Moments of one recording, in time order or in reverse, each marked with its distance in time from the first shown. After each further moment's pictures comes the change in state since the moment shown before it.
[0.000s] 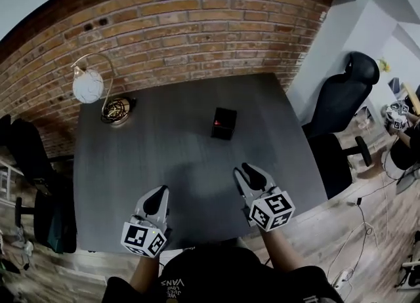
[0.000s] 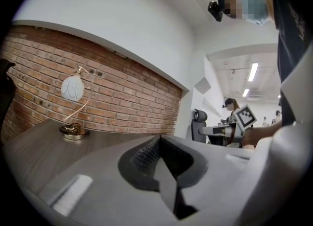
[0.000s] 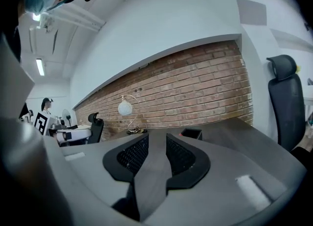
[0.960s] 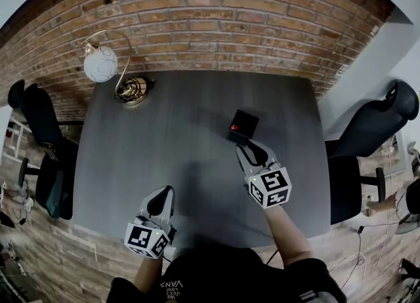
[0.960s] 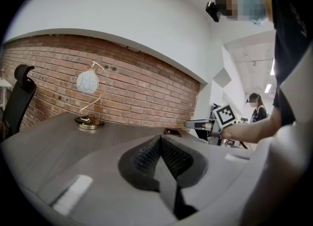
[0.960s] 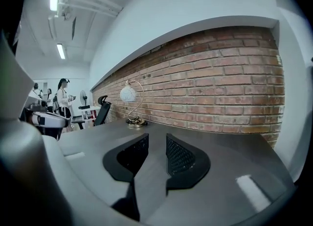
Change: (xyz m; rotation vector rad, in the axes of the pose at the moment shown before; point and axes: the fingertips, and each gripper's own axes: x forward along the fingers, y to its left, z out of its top) left arm 0.031 0.004 -0.025 -0.059 0.053 0.233; right arm 0.132 -0.059 -0.001 -0.212 0.109 0.185
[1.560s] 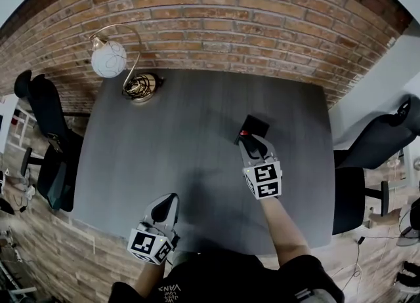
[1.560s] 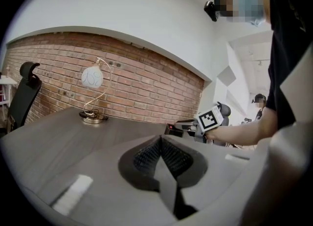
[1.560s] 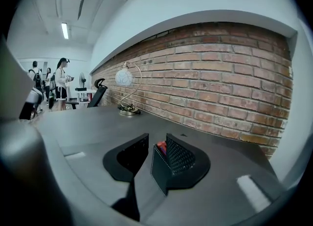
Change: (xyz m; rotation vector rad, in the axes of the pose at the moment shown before) left arm -0.004 0.002 -0.021 -0.027 0.034 0.041; right arm 0.063 -0.023 -0.034 -0.141 0.094 -0.047
